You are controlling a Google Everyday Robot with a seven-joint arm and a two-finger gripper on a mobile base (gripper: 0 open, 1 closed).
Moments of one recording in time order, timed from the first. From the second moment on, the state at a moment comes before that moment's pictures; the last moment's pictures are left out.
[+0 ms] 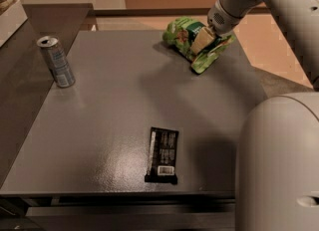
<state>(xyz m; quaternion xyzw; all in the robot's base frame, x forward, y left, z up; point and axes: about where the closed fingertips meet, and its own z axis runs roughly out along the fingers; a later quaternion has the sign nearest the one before) 0.738 -0.156 0.867 -0.39 0.89 0.08 0.23</state>
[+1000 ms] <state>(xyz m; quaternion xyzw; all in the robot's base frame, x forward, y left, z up) 0.664 -0.130 0.919 -0.52 0.81 0.07 0.27</state>
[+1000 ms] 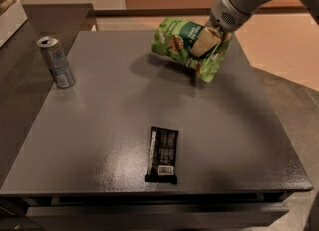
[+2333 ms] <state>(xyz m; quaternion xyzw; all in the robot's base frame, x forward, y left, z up) 0.515 -0.069 0.922 -0.65 0.71 0.11 0.23</state>
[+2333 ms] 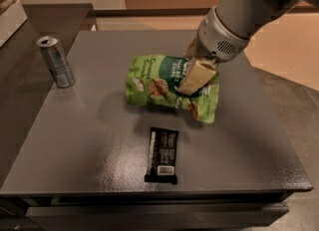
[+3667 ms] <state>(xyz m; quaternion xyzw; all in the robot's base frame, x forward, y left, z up) 0.468 -0.059 0.895 -0.67 0.71 0.14 0.18</state>
